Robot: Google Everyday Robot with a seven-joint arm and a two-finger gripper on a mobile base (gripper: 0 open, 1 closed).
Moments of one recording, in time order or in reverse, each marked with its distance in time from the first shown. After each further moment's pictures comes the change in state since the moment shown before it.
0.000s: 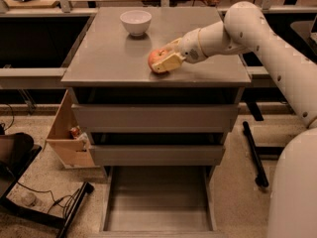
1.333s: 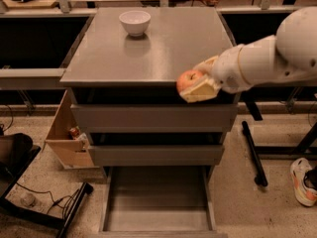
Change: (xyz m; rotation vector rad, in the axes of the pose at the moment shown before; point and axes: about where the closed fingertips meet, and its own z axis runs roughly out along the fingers) arm 0.025 0.123 -0.125 0.191 0.195 -0.011
